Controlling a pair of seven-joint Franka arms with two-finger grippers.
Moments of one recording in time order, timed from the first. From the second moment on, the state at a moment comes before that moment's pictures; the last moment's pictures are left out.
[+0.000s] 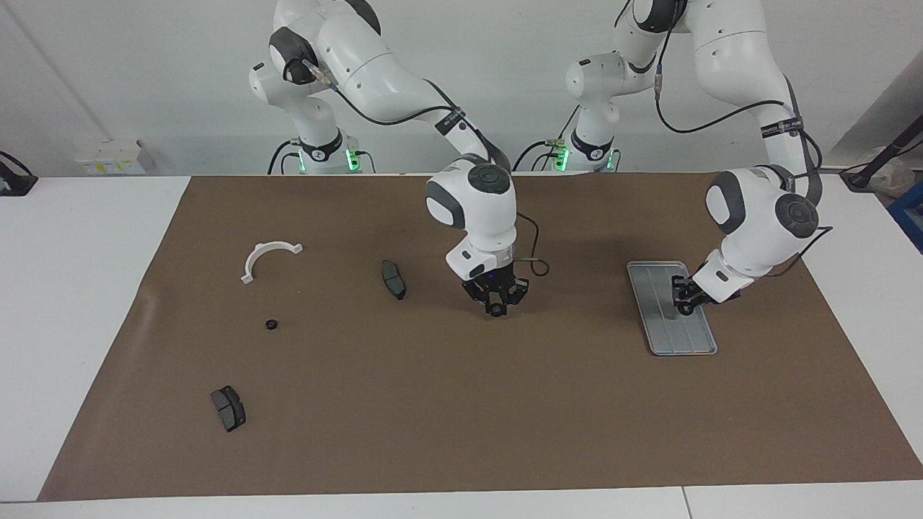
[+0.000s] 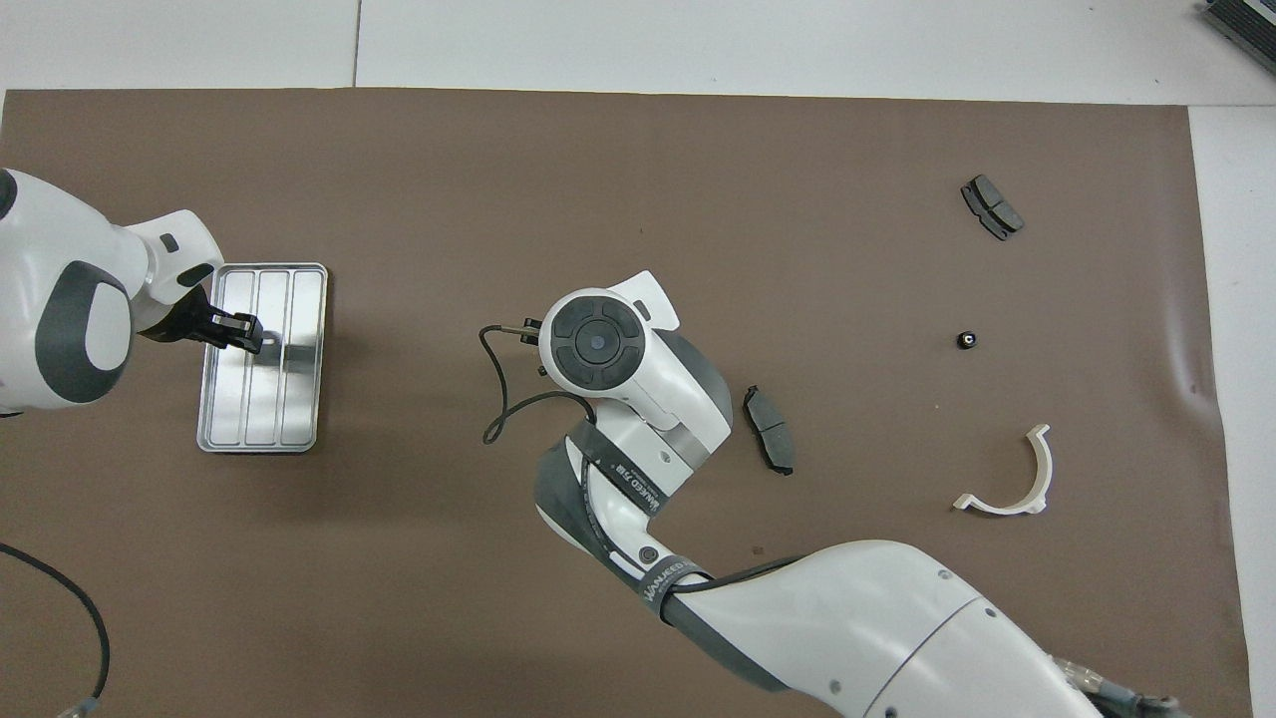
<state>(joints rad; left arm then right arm) 0.16 0.33 -0.12 -1.90 0.02 2.11 0.26 0.53 0.63 0.17 -1.52 -0.18 2.34 1.01</state>
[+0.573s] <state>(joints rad) 0.05 0.32 -0.14 -1.86 0.01 2.15 0.09 0.55 0.64 0.17 -1.53 -0.19 2.34 1.01</state>
